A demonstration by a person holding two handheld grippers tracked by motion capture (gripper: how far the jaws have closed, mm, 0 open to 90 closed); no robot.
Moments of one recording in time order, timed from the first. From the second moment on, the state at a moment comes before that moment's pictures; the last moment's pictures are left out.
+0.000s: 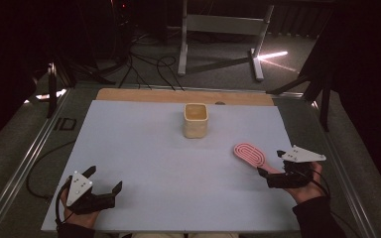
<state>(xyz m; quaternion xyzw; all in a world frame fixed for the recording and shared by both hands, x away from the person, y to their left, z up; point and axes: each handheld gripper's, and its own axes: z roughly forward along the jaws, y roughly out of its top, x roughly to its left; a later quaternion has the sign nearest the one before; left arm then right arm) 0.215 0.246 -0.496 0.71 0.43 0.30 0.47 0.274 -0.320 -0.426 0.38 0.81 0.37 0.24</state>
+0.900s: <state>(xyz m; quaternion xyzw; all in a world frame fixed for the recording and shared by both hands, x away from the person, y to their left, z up) 0.215 0.243 -0.497 0.72 0.43 0.30 0.47 0.312 -0.322 -0.433 0.37 0.86 0.28 0.20</state>
